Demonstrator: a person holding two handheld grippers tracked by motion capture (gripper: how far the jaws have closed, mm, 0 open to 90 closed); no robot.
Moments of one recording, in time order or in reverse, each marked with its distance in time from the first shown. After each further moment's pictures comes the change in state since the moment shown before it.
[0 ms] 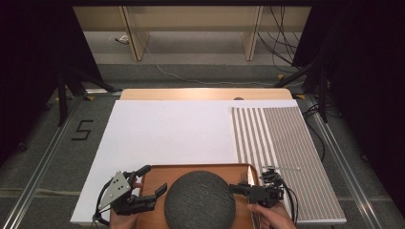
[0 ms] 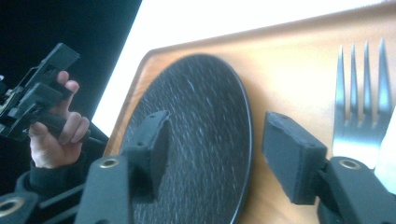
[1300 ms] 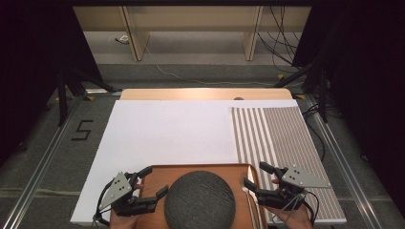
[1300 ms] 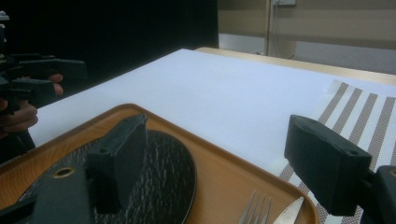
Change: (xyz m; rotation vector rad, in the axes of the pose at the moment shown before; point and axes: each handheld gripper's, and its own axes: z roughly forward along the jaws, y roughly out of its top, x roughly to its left) left arm -0.003 0.001 0.000 0.014 -0.023 -0.003; right arm 0.029 -0.004 -0.053 -0.388 -0.151 -0.676
